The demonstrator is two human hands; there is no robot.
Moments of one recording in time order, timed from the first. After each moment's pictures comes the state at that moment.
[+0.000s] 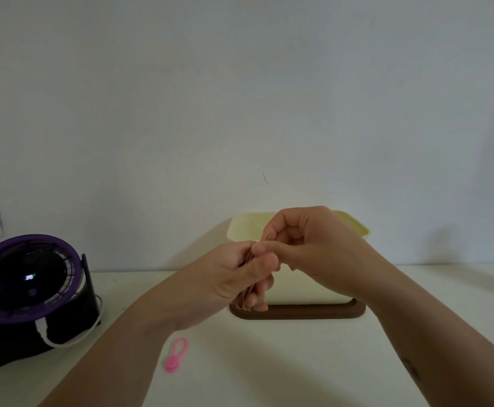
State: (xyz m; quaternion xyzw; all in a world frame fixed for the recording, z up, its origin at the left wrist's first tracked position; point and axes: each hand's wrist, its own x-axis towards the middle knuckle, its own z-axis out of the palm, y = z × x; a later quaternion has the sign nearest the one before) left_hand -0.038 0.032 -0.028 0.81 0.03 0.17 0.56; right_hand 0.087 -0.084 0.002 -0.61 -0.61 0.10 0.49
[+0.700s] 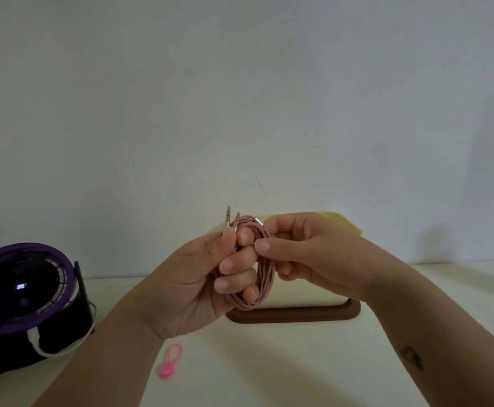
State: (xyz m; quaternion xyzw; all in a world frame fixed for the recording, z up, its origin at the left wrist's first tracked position) left_hand -0.041 0.036 -0.022 0.51 -0.18 0.08 0.83; right_hand 0.099 -0.088 0.003 -0.48 -0.60 0.37 0.53
